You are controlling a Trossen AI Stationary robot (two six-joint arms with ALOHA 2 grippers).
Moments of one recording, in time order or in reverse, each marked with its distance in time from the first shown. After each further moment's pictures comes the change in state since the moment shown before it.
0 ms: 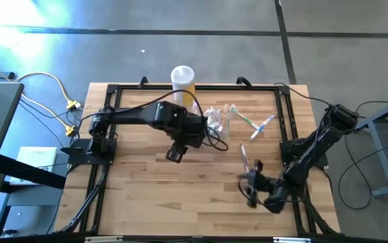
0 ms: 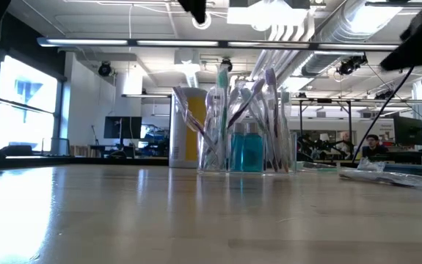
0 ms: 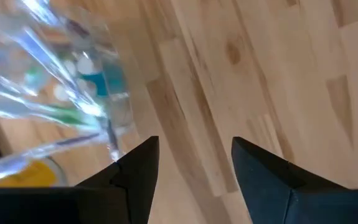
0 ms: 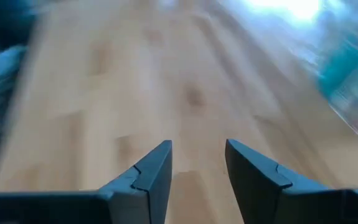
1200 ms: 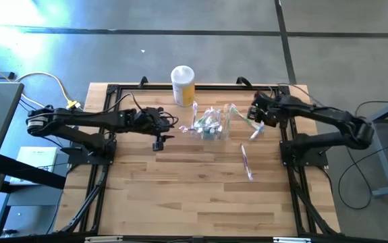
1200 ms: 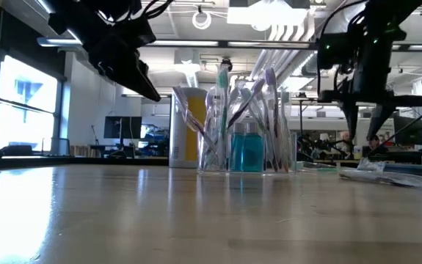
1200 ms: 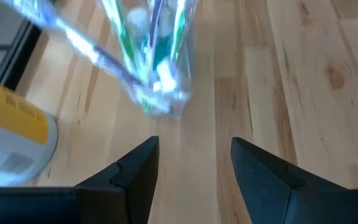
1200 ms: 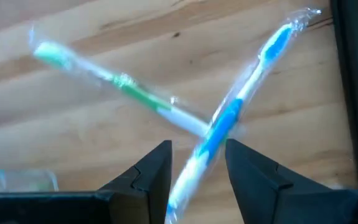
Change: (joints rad) left arm 0.240 -0.771 -1.508 1.288 0.020 -0.104; right arm -1.480 -0.239 0.000 -0.673 -0.712 0.343
